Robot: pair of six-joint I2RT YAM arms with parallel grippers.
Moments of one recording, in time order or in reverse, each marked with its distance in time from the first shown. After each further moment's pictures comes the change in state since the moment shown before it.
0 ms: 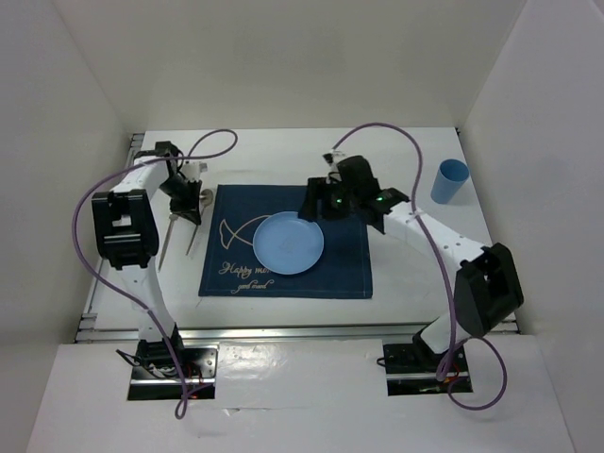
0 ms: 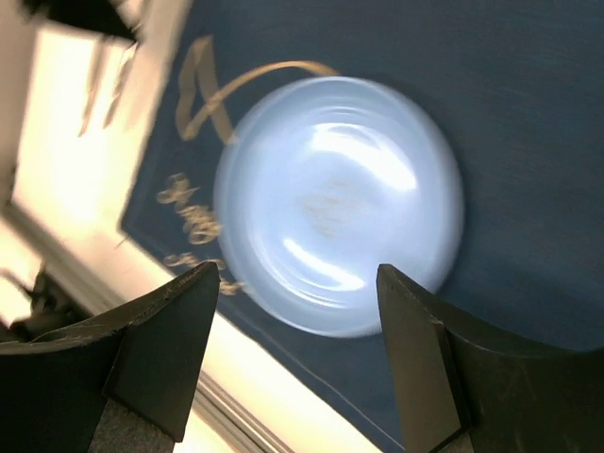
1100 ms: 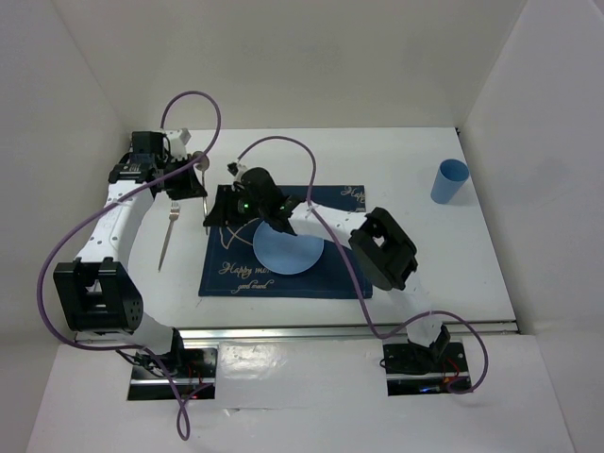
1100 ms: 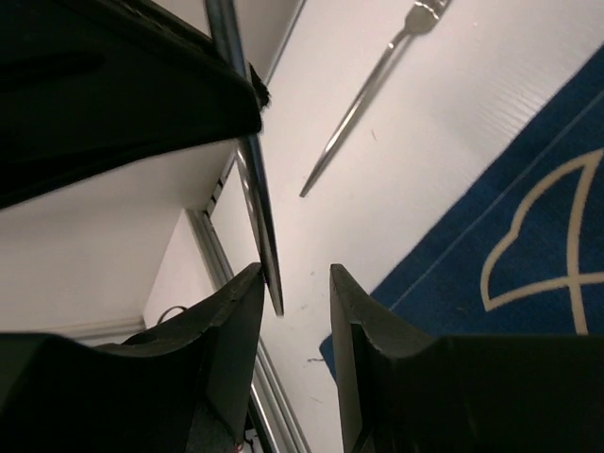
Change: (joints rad) left arm -0.071 -0.594 -0.278 0.291 0.071 -0.377; right arm 0.373 0.685 0.517 0.465 -0.127 0.354
